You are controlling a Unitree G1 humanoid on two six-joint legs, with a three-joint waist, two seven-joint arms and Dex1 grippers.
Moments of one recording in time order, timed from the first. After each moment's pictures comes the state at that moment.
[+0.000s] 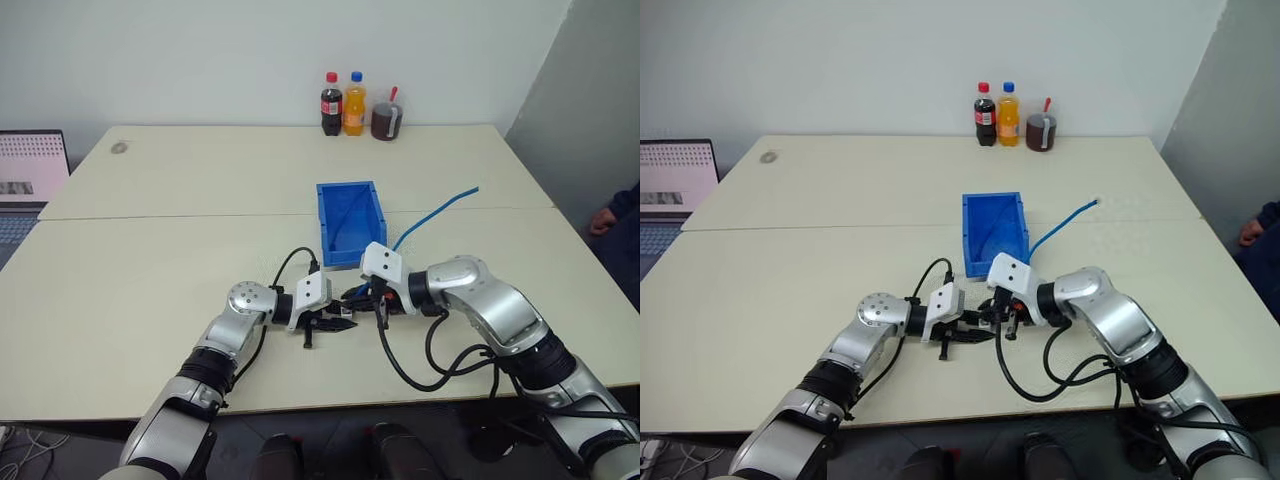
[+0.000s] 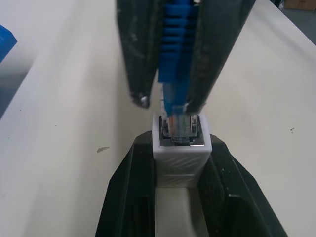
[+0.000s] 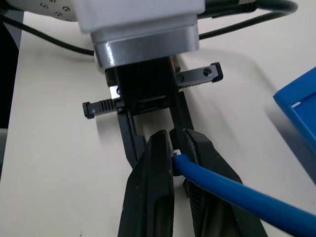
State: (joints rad) left arm -0.53 0.36 -0.29 0.52 -0.10 -0.13 -1.25; right arm -0.62 -0.45 0.47 -0.13 0.17 0.71 0.95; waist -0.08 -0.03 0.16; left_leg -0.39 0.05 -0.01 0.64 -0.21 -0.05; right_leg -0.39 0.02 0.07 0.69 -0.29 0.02
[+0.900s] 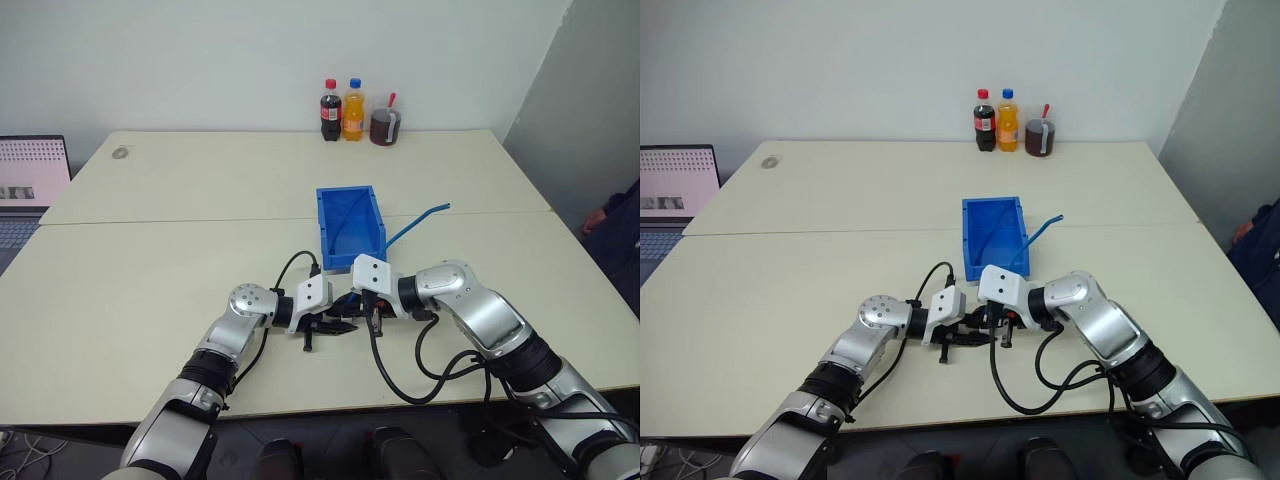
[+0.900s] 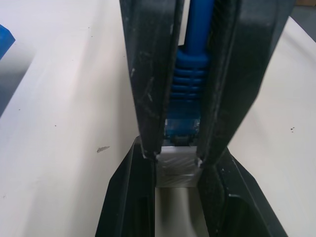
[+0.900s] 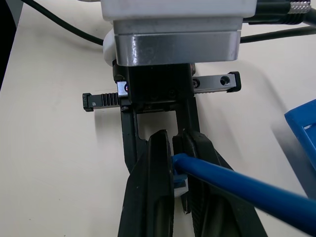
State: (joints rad) left arm -0.52 0.35 -0.29 0.52 -0.07 -0.12 -1.25; right arm -0.59 -0.46 0.51 -0.08 0.09 0.54 1.00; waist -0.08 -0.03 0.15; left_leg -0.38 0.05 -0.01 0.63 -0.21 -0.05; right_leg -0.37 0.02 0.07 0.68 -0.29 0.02
